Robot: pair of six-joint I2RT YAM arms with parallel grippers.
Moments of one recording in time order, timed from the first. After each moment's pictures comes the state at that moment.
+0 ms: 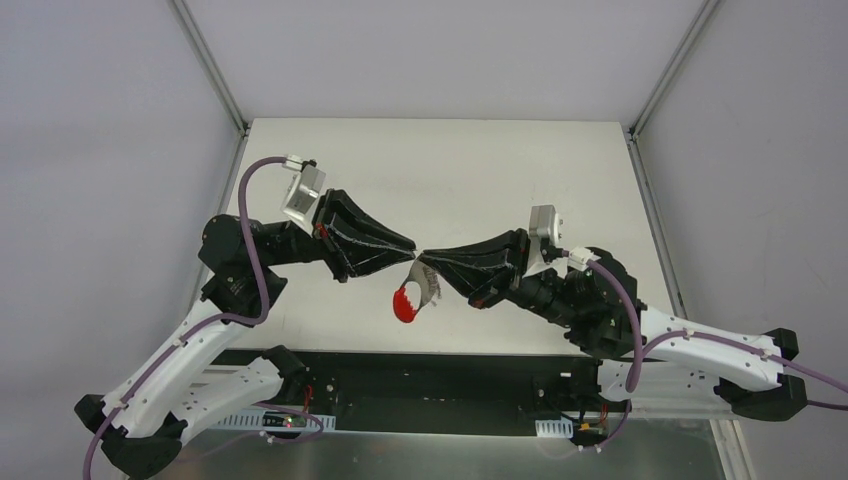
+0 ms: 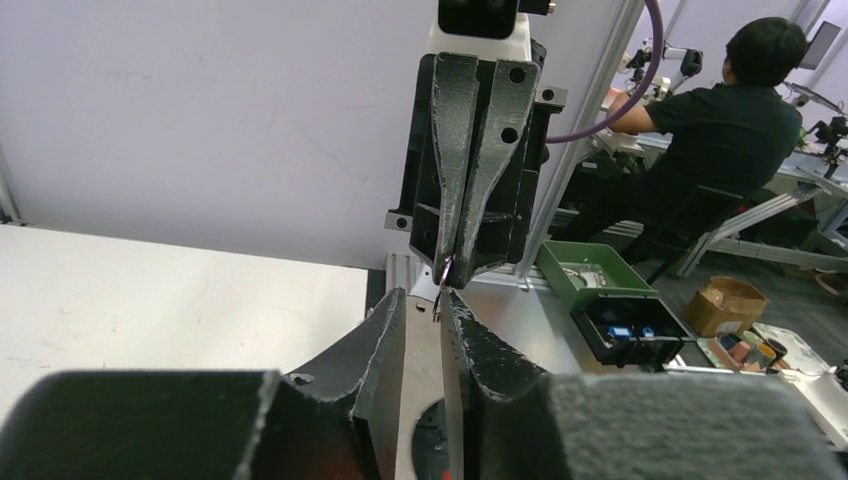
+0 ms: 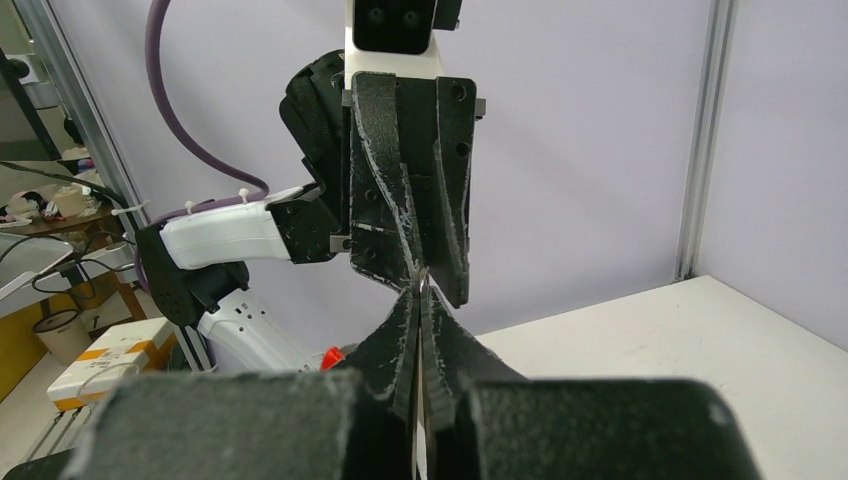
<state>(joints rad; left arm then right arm) -0.69 0.80 1.00 0.32 0.81 -0.61 1.36 0.86 0.96 0.34 0.04 0.12</state>
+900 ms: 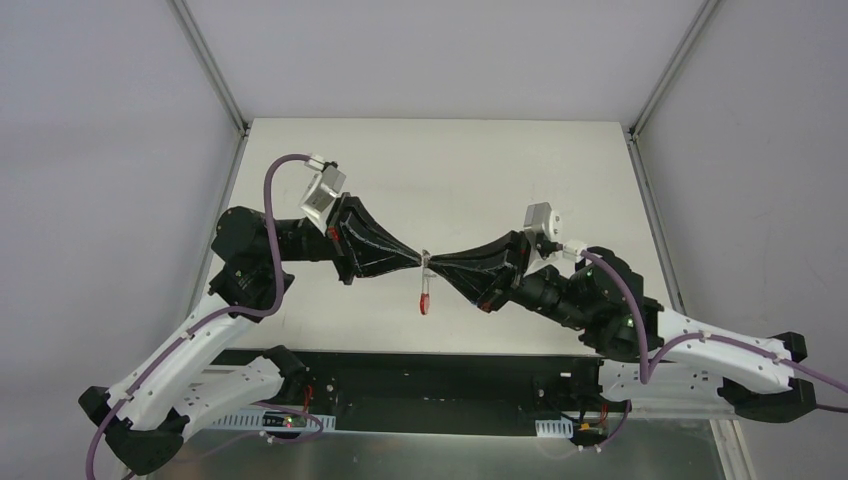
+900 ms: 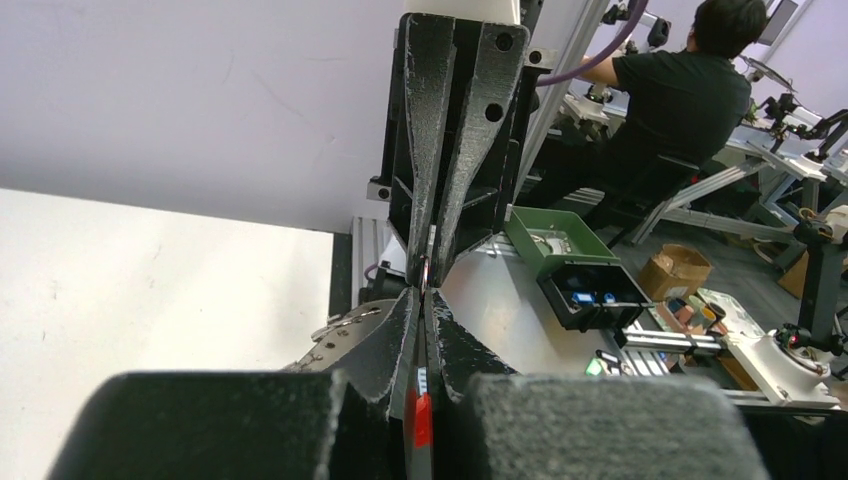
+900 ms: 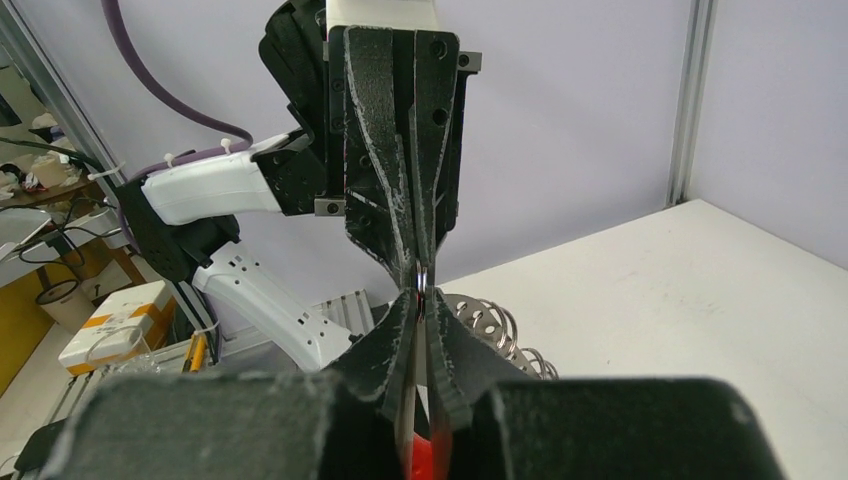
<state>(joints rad) -0.69 0.84 1.00 0.31 0.89 -0.65 1.36 0.83 1.00 0.15 0.09 0.16</state>
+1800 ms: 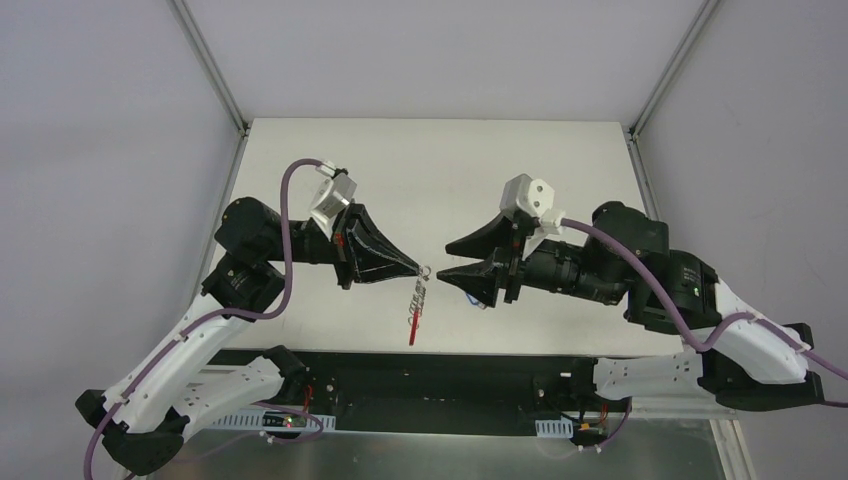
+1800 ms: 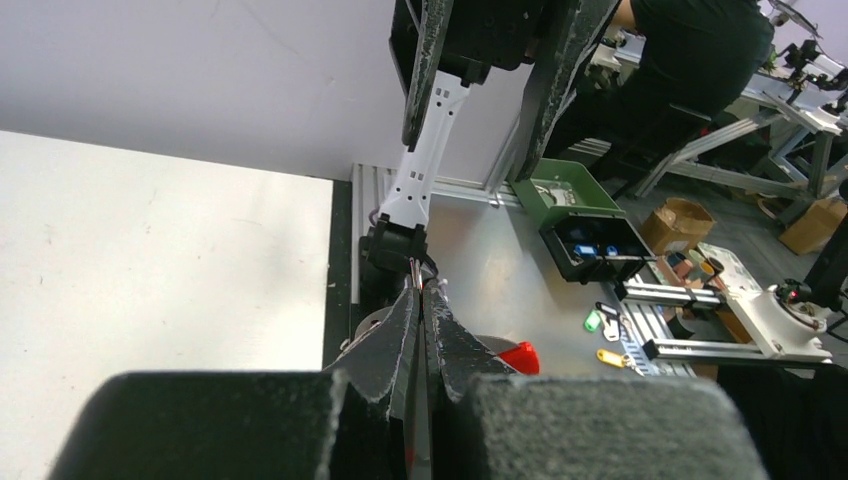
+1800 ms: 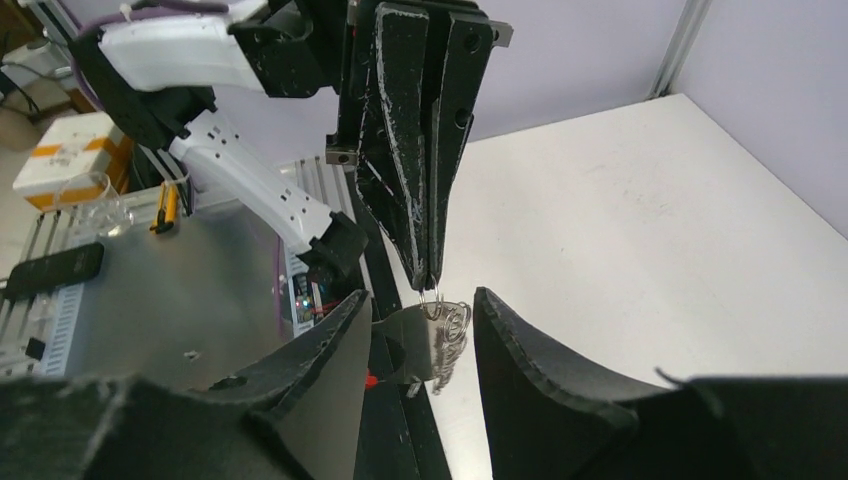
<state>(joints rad) -0.69 0.84 1.05 0.09 0.93 -0.52 1.36 1.01 1.56 -0.60 0.05 0.06</state>
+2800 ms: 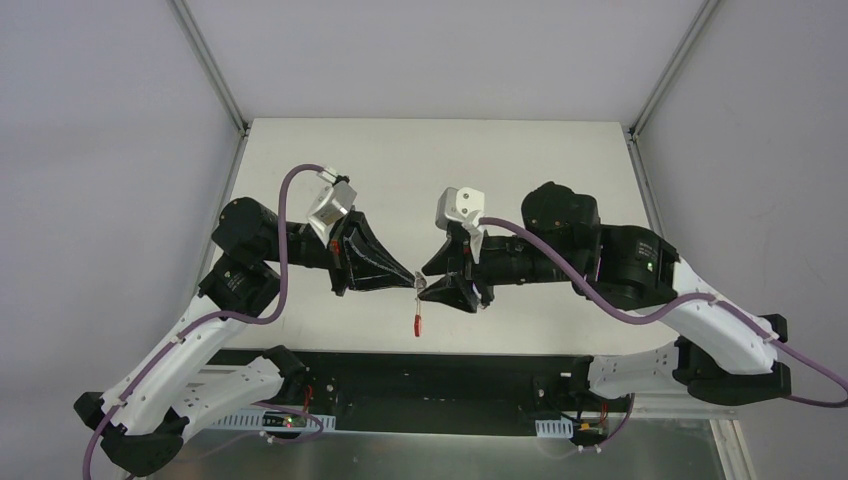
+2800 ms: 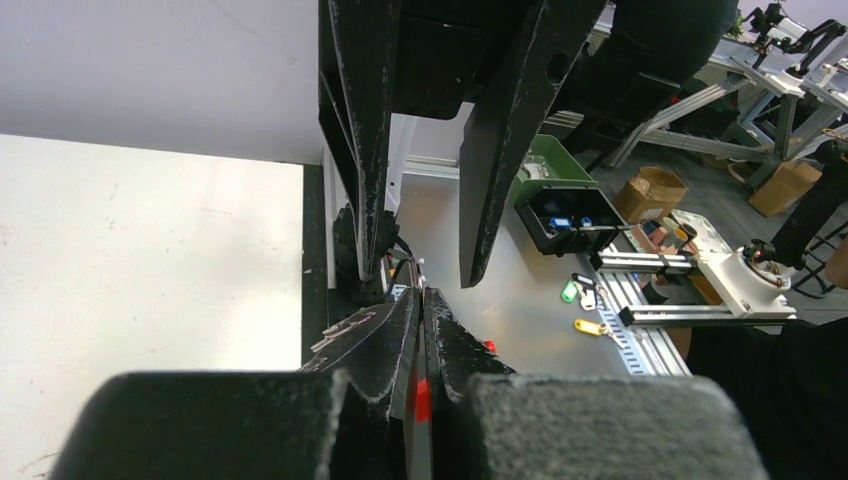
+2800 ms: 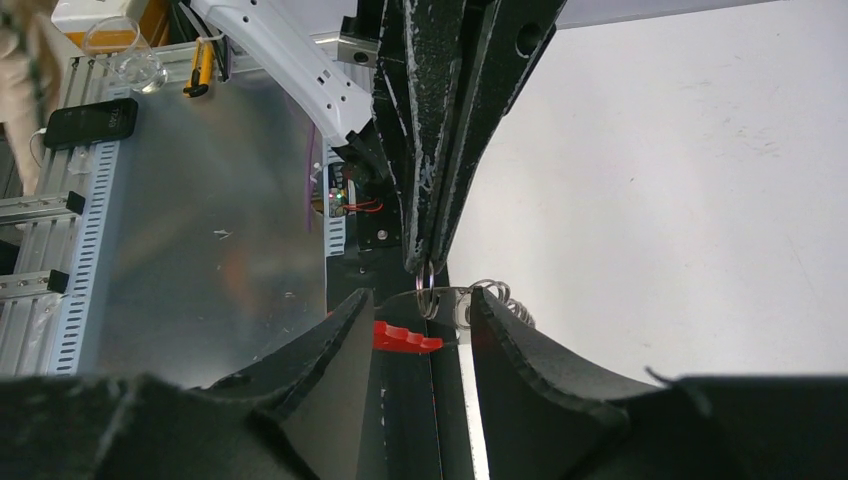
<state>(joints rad) -0.69 0.83 1.06 0.06 1.03 -0.52 1.28 1.21 1.74 -0.86 -0.22 -0.02</state>
